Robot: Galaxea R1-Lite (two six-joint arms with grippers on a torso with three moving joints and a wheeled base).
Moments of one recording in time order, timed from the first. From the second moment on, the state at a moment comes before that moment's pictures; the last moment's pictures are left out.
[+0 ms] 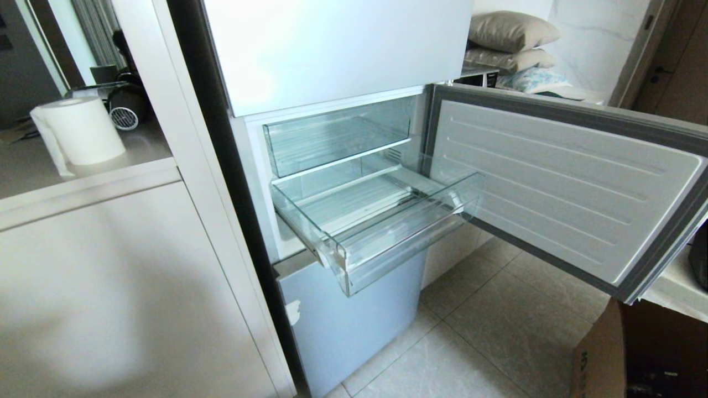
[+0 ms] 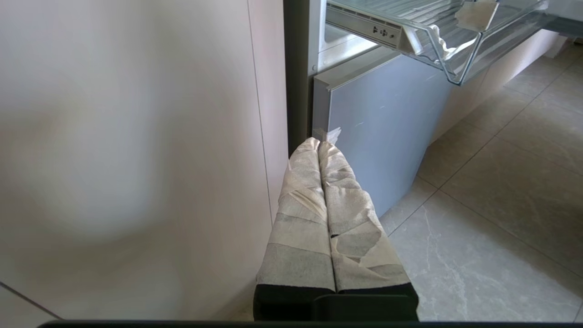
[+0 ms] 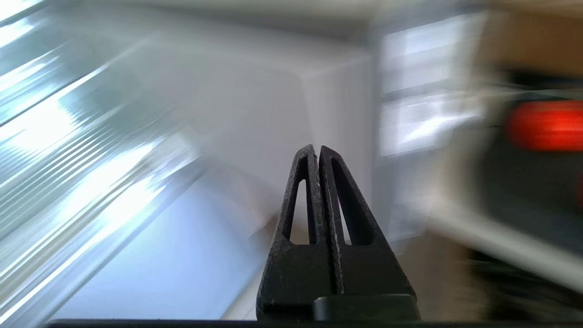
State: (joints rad) left arm 0.00 0.00 0.00 0.01 0.00 0.01; right arm -0.41 1.17 -0.81 -0.31 0.22 0.20
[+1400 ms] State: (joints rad) left arm 0.00 0.00 0.00 0.01 0.00 0.01; right arm 0.39 2.24 -1.32 -0.45 0.05 0.22
